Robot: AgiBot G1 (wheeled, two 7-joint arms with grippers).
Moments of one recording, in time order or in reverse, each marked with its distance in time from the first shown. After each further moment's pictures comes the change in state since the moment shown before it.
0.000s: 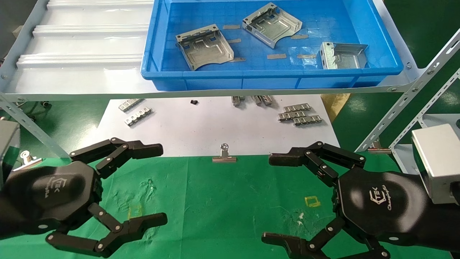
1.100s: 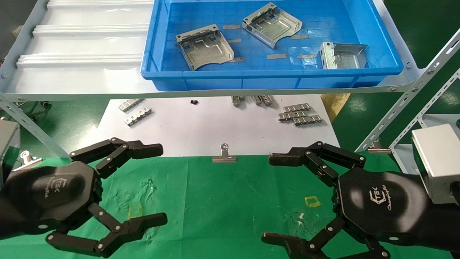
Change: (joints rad) left arm 0.000 0.000 0.000 0.000 0.000 0.000 0.000; right arm 0.000 0.000 0.000 0.000 0.000 0.000 0.000
